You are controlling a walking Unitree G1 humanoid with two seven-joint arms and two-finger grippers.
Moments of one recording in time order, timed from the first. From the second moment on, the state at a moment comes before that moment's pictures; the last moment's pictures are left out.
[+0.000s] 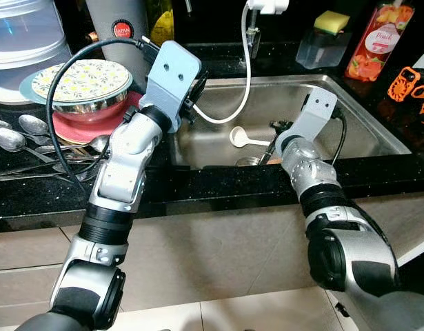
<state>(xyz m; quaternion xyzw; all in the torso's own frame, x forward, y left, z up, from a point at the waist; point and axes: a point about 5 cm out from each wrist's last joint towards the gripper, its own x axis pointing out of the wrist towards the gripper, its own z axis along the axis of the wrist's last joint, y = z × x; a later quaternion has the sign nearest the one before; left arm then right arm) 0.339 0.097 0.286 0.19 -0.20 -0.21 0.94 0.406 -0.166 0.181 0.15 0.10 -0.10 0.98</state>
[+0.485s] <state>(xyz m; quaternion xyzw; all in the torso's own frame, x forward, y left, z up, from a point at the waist) 0.338 0.111 0.288 0.20 -0.20 -0.18 0.94 0.409 -0.168 0.194 0.12 0.05 -0.08 0.99</state>
